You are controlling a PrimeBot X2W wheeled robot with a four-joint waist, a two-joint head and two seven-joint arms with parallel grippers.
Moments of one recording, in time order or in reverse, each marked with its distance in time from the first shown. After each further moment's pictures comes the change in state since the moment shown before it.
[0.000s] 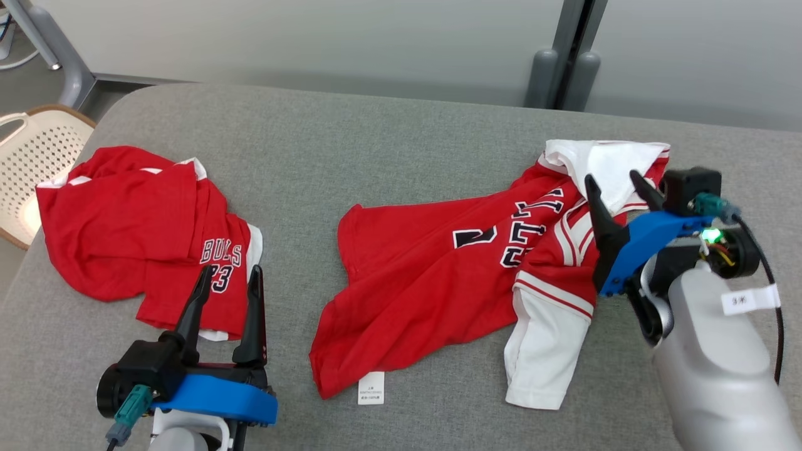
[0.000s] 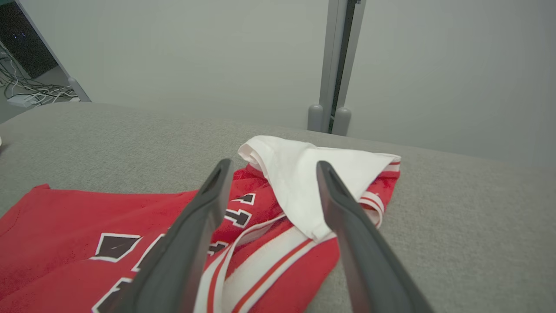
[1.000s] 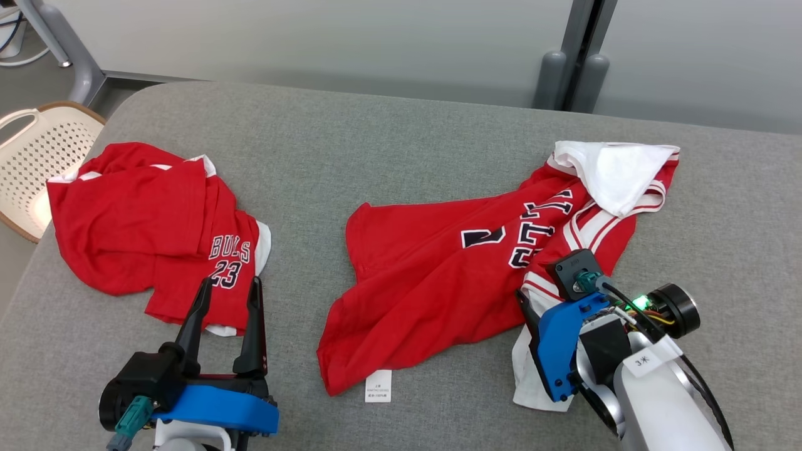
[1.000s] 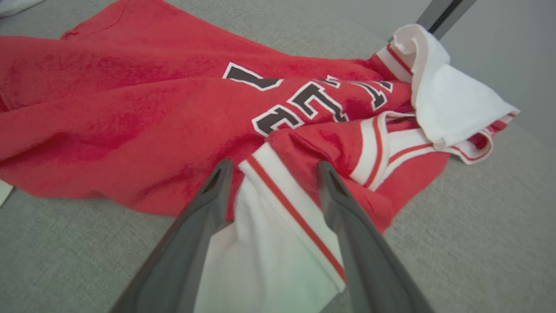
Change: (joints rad) left arm 0.040 -0.006 0.004 -0.010 -0.012 0.009 0.000; right arm 0.386 0.037 0.249 -0.572 -0.156 0.000 0.482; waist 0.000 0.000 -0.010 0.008
